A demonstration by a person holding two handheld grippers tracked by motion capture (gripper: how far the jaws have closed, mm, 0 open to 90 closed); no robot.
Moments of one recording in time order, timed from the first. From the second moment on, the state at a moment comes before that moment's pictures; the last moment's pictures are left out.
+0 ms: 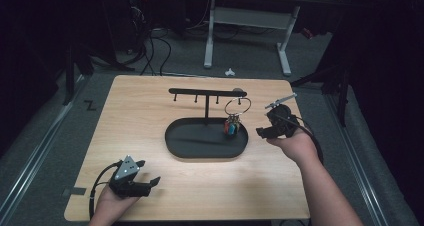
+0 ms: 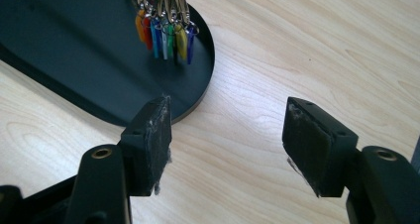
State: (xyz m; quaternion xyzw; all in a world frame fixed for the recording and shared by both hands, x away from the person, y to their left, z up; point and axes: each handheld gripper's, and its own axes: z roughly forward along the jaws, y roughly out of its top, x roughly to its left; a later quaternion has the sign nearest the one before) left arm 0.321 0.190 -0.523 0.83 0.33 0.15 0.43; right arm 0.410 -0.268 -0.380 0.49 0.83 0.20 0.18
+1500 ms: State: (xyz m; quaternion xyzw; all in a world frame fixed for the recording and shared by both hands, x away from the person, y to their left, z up) left arm 0.326 0.190 -0.520 0.82 0.34 0.16 0.43; right arm 0.294 -0.263 -0.522 0.53 0.73 0.33 0.26
